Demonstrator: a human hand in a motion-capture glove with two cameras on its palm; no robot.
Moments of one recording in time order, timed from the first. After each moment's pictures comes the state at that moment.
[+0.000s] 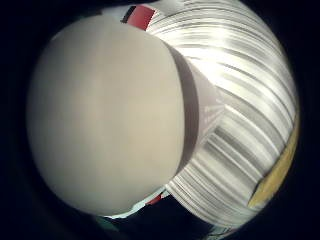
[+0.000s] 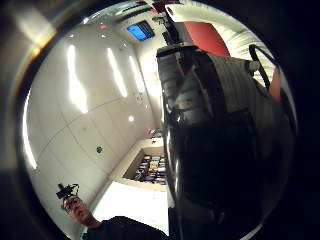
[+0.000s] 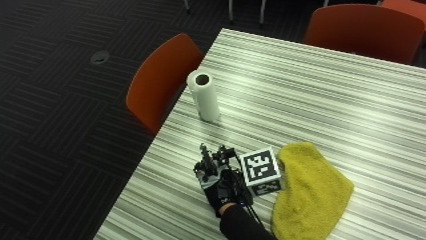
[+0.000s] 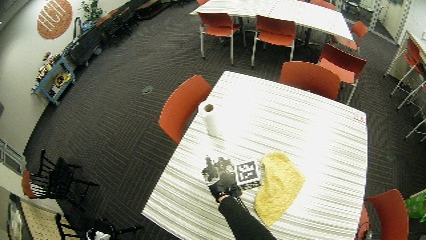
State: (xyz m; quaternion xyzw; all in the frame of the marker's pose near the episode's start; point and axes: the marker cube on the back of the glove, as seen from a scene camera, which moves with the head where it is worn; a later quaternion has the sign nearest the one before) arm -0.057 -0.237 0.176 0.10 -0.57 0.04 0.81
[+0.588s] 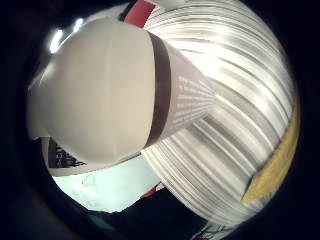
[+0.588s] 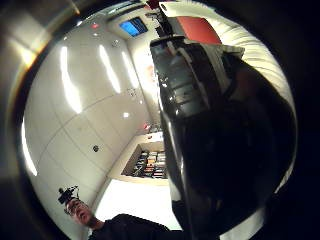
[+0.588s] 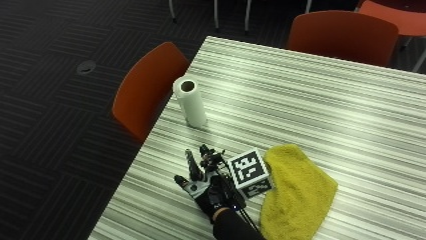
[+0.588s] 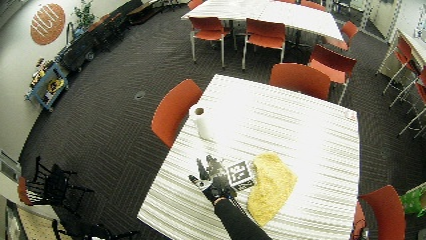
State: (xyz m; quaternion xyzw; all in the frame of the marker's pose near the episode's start) arm -0.083 -0.236 0.190 0.05 -0.55 0.01 0.83
